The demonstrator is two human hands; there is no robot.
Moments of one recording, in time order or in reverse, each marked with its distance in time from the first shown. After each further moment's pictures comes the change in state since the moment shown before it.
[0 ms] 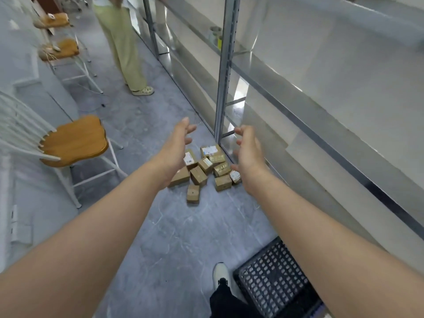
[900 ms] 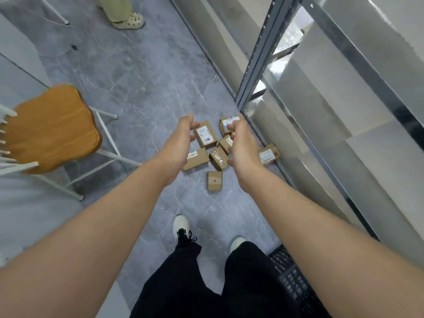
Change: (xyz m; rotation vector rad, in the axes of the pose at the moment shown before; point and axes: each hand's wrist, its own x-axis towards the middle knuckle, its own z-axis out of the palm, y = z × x) left_hand 0.384 -0.046 -0.165 -0.030 -0.089 -0.339; right_hand 0.304 0.028 0.285 -0.173 0.029 0.333
